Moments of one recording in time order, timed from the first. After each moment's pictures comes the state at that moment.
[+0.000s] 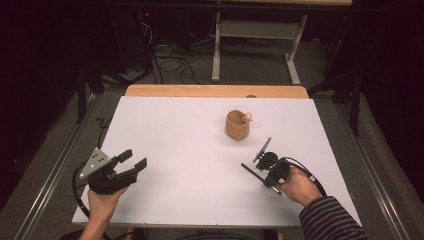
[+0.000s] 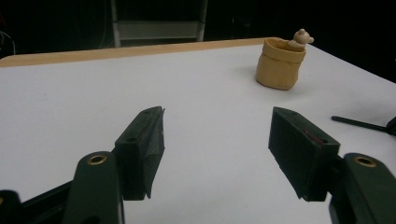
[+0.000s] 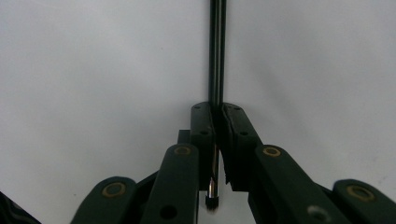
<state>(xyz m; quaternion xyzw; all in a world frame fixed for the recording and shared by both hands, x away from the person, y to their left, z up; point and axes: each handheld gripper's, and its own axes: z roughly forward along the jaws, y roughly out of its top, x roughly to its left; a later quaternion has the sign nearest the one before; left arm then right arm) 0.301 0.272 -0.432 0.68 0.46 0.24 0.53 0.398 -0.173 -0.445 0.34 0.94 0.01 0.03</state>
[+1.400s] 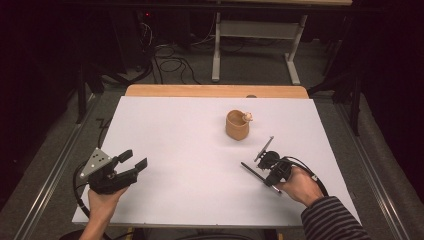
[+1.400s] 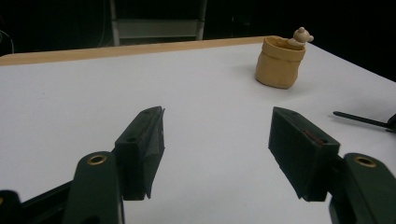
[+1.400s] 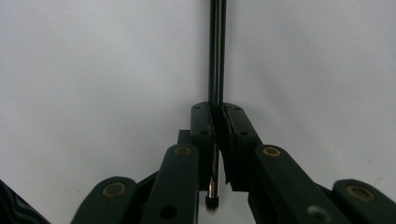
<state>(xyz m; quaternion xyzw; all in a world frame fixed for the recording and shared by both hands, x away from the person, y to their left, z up) 0.302 0.271 -0.432 0.68 0.46 0.24 0.52 0.399 -0.177 -0.440 0.33 0.94 0.03 0.02</state>
